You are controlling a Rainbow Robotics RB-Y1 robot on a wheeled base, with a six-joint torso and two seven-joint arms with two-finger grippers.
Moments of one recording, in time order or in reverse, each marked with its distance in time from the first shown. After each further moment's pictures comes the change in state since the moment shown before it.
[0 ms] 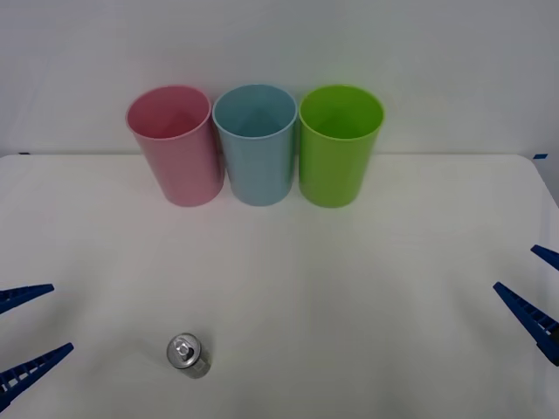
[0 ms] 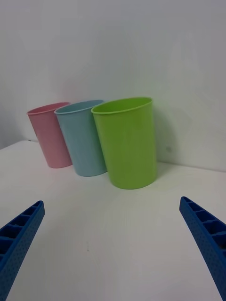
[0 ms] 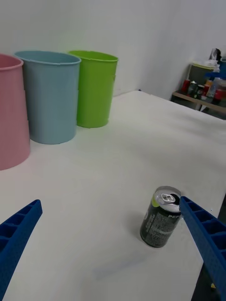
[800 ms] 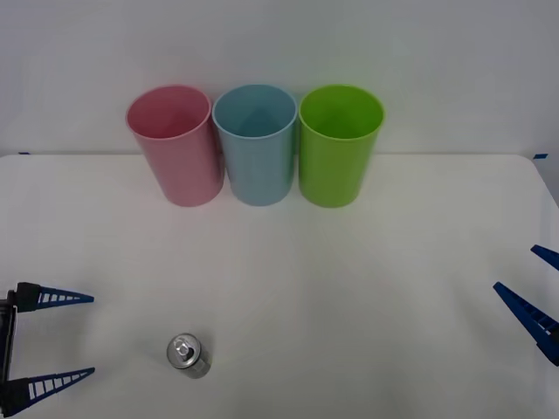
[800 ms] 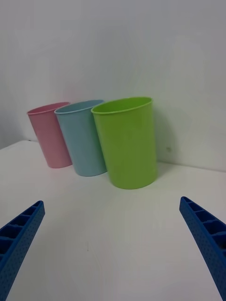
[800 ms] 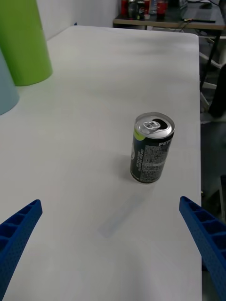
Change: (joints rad) right arm 0.000 0.000 0.000 0.000 0.000 0.000 0.000; left arm -0.251 0.108 -0.164 0.212 -0.268 -0.134 -0.237
